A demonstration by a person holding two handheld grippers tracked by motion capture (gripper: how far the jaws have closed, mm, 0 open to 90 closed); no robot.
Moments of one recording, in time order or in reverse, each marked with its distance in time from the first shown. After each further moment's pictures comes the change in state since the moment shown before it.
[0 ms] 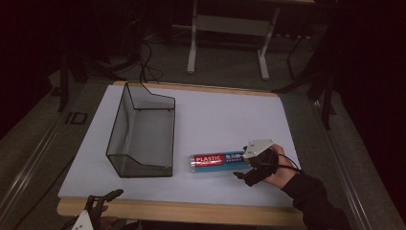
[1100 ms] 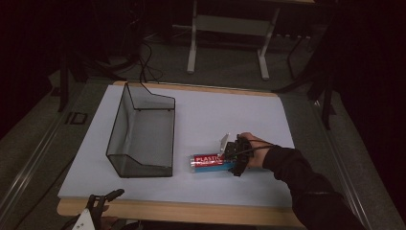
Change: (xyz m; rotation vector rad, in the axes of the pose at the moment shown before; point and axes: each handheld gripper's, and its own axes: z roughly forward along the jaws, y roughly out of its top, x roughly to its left) left arm 0.001 -0.002 0.002 0.018 -0.012 -0.006; right arm -0.021 0.038 0.079 0.447 0.058 -0.294
